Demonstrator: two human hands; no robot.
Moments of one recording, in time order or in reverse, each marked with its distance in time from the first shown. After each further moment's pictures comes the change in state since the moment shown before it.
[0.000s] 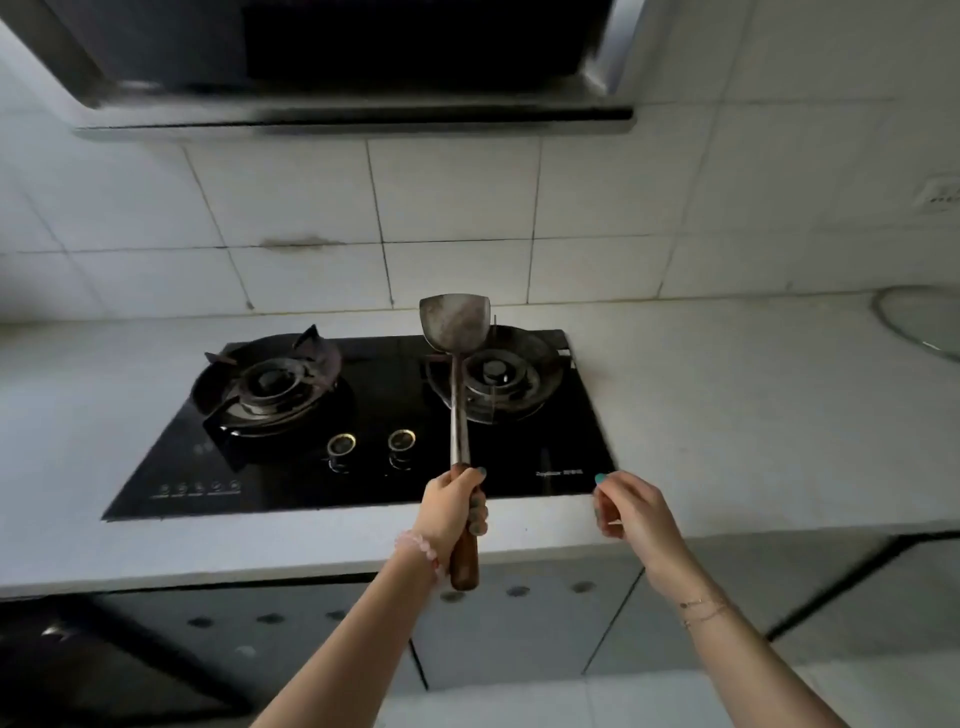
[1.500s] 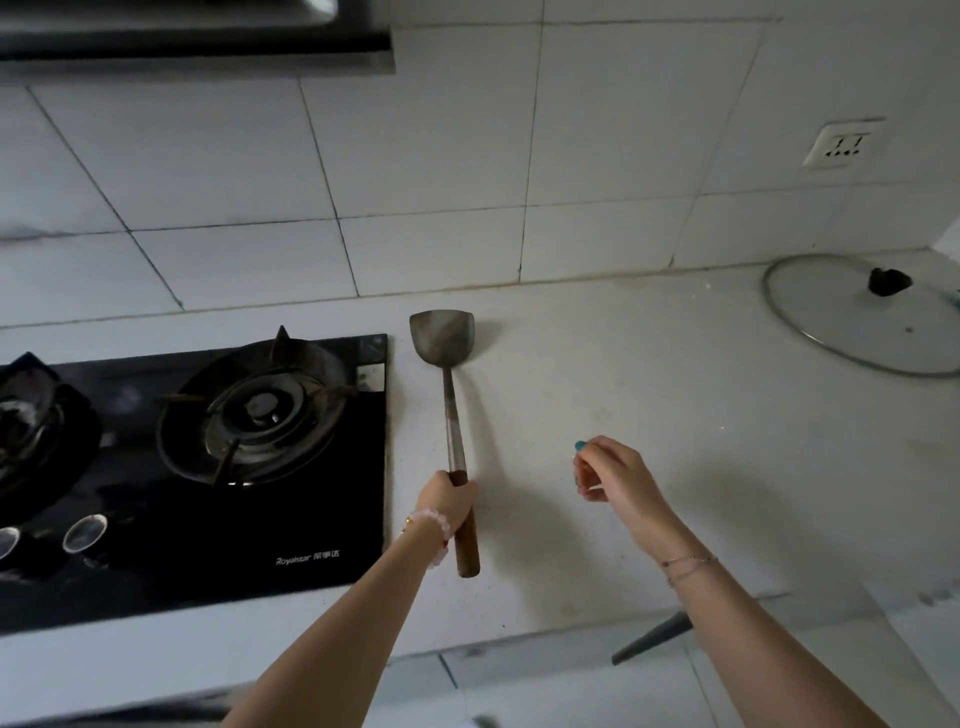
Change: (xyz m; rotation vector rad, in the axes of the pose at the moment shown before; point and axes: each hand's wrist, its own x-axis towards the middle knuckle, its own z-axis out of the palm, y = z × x) left_hand 0.208 -0.104 0.285 0.797 0.173 -0.120; right_hand 0.189 -0.007 -0.279 -0.073 -0.009 0.068
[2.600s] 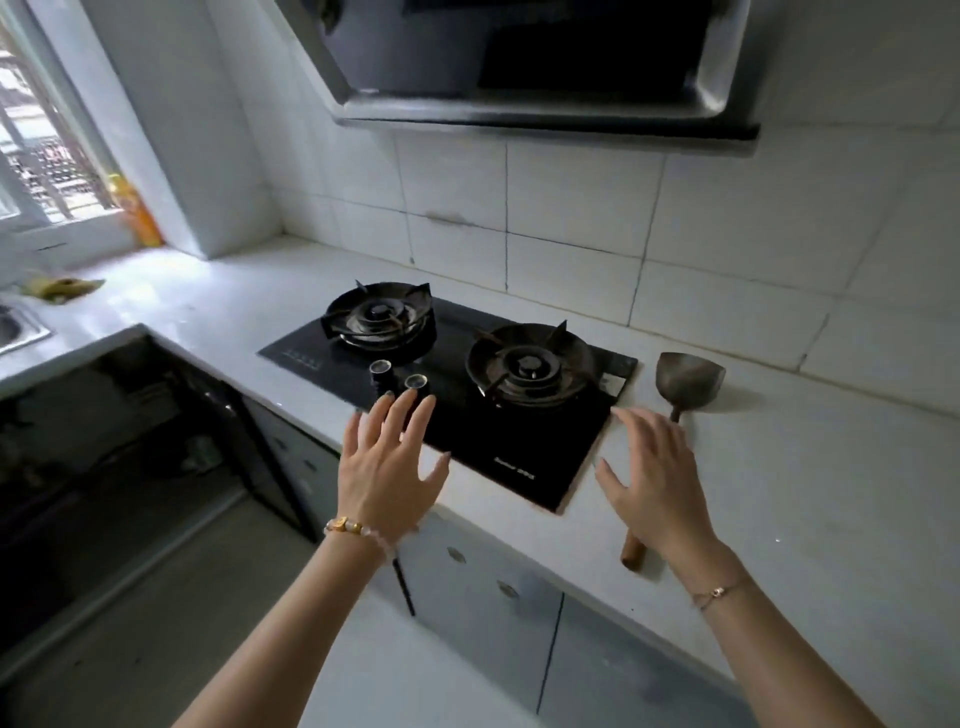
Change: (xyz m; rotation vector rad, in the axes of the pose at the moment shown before) left_hand -0.242 -0.100 -0.141 0.880 1.175 0.265; right_hand -0.072 -0.043 0.101 -0.878 -0.205 -1.050
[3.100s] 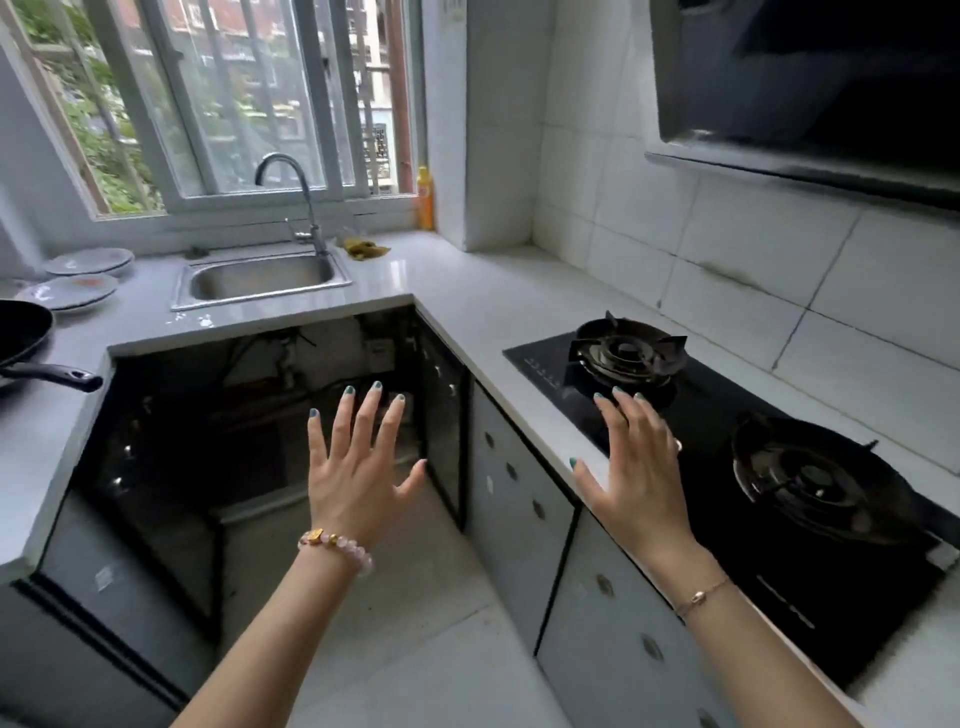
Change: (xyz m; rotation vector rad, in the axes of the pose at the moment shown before) left_hand -0.094 -0.266 -0.074 0.307 0.094 -0.495; right_hand 0.065 -0.293 0.099 0.182 -0.095 -0.489
